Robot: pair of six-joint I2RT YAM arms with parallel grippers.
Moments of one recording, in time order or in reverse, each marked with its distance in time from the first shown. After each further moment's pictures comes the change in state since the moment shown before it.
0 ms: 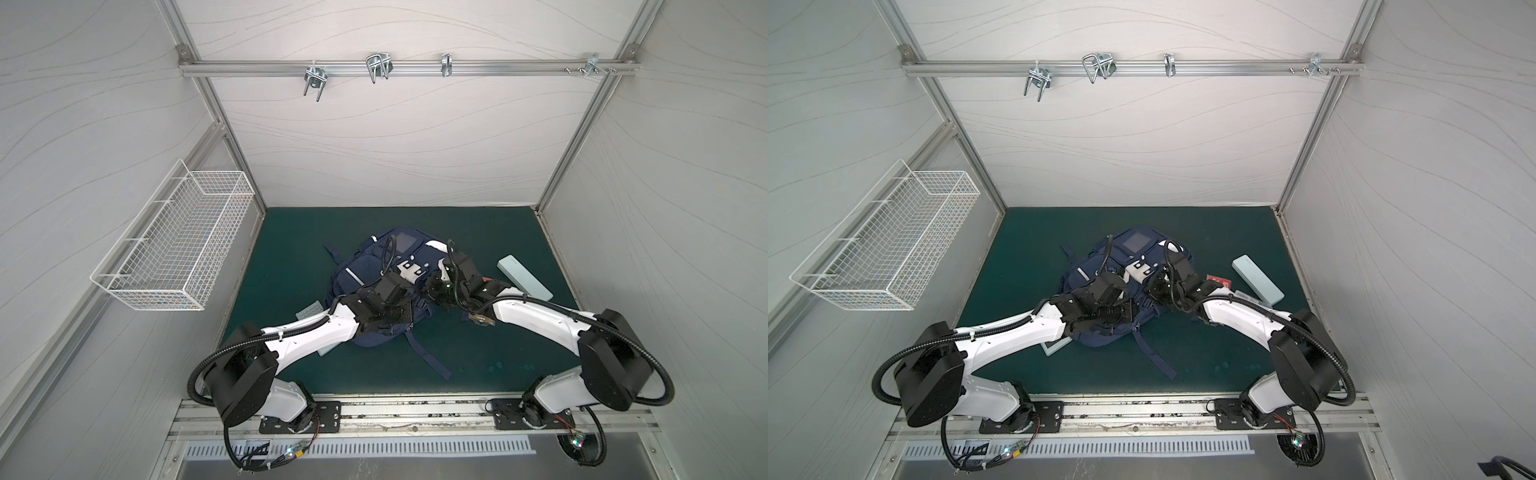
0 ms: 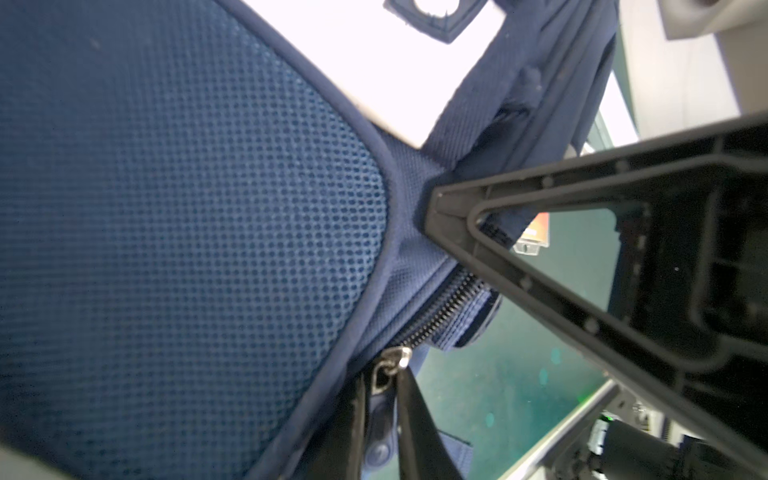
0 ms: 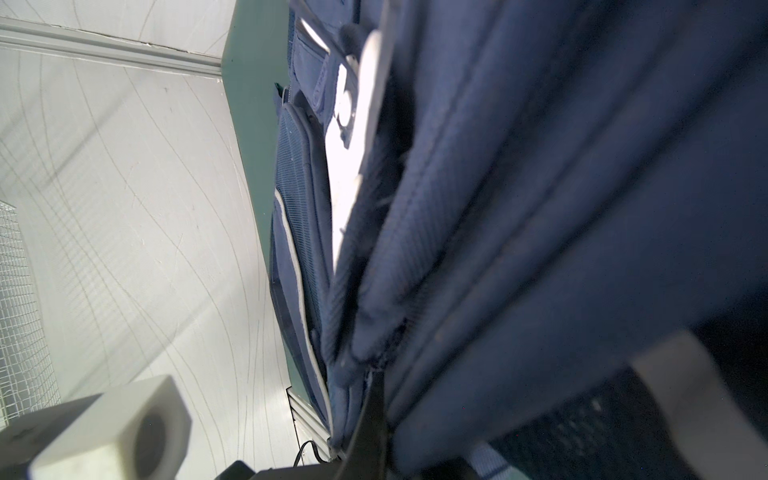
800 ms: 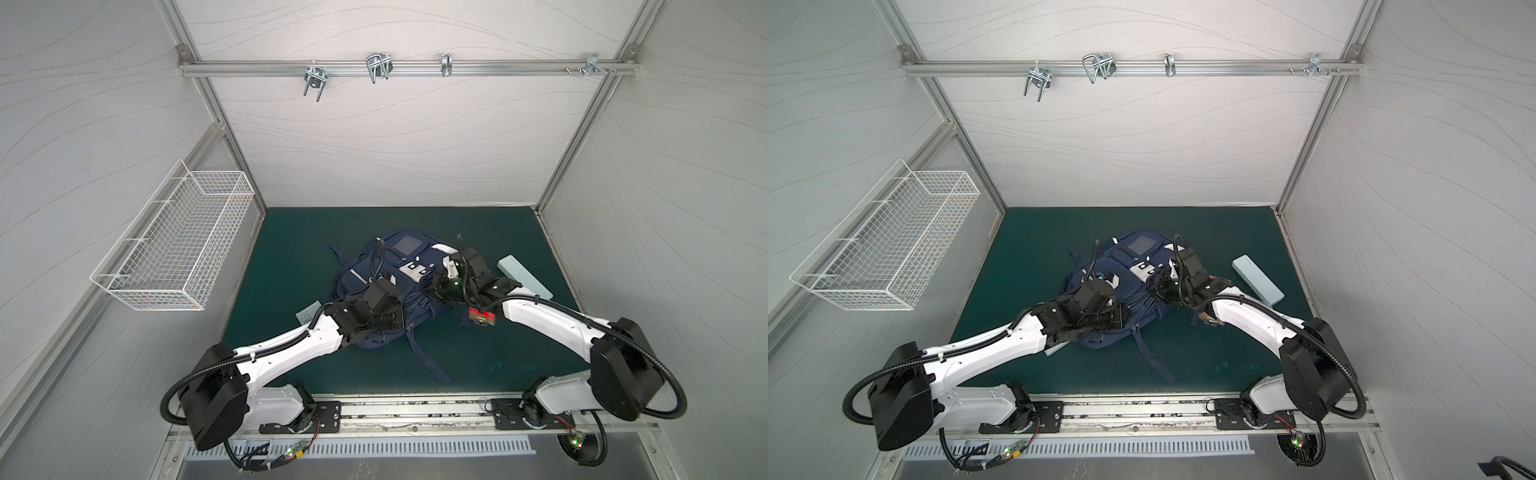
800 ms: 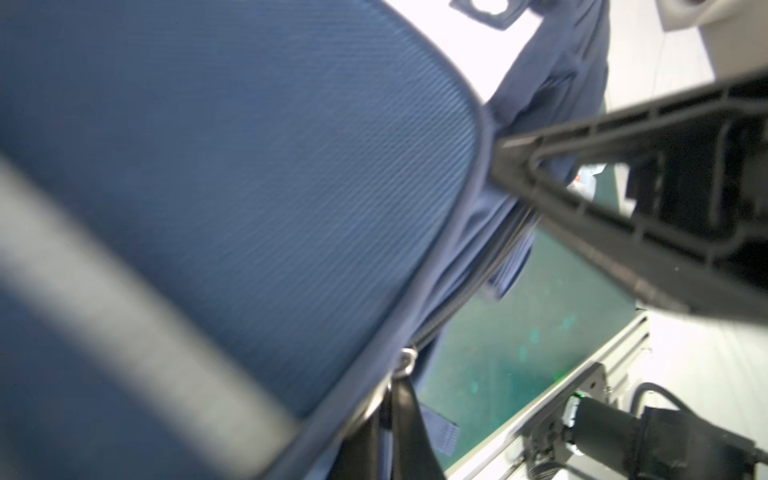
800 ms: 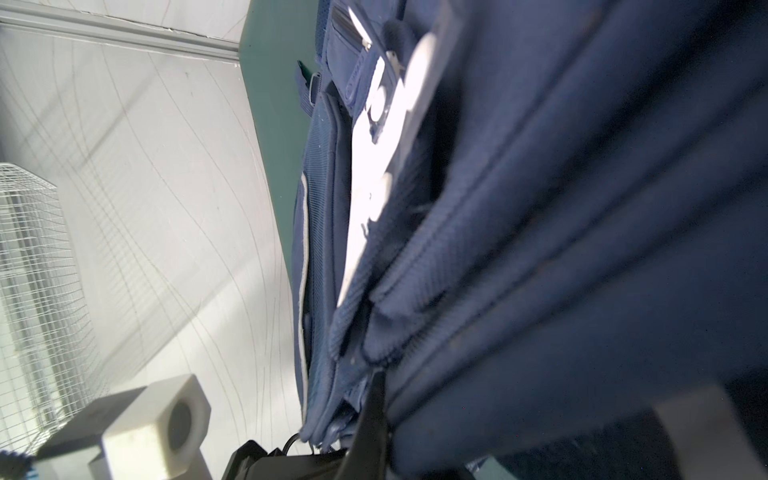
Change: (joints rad) left arm -0.013 -0.184 -0.053 -0.120 -0.045 -0.034; right arm -0.092 -0.061 0.002 -0.063 -0.103 -0.069
